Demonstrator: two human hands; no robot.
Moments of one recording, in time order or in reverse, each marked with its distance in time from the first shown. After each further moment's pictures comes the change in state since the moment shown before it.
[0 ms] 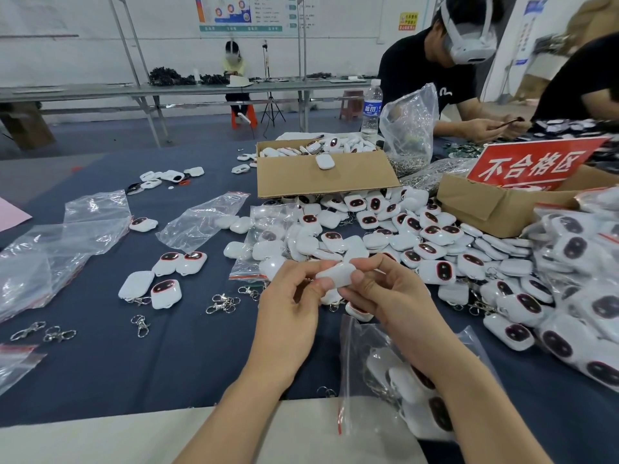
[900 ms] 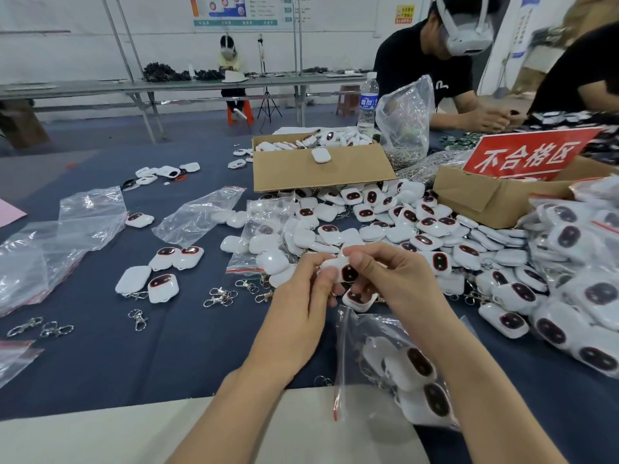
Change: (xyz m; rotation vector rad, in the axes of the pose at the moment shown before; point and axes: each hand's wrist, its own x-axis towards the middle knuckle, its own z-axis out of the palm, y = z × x) left_hand -0.004 -0.002 -0.002 0.193 -0.214 0.028; right_hand -0.004 -0.018 0.001 -0.242 0.033 -0.131
